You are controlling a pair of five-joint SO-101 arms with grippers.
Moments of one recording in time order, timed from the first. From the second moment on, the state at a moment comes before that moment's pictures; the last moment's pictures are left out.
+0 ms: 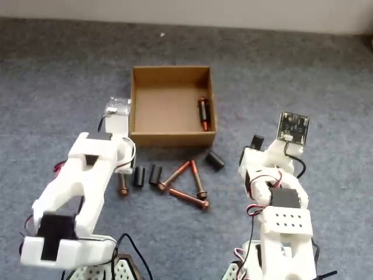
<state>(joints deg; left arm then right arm) -2.5 -4.7 45.1 49.1 5.5 -3.6 -56.0 69.5 37.8 -7.8</state>
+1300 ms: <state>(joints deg) -5.3 -15.8 32.9 77.9 39.4 -3.6 -56.0 69.5 37.8 -7.8</state>
